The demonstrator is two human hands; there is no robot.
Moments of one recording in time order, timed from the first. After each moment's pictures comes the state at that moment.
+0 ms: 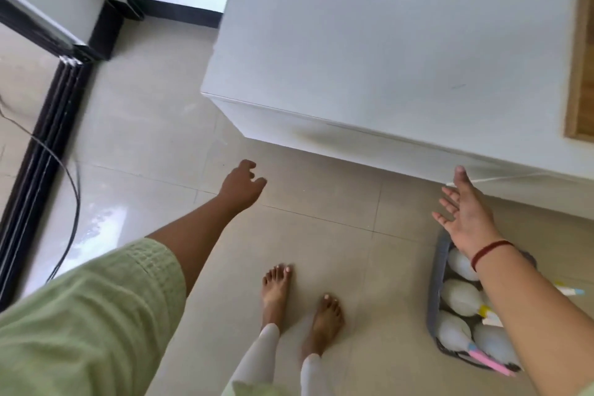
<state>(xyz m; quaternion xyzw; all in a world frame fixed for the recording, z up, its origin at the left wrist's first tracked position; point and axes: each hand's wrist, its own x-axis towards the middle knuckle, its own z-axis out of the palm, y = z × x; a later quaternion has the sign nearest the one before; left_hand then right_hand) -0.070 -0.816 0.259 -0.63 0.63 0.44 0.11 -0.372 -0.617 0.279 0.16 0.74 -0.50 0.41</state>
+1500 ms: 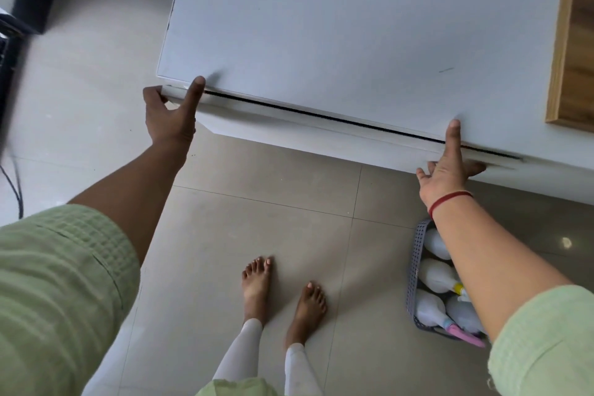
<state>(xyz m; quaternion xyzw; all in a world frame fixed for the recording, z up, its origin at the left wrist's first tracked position) -0.077 -0.900 0.263 -0.69 0.49 0.47 -0.25 -0.386 -0.672 0.252 0.27 0.69 -0.62 0.25</state>
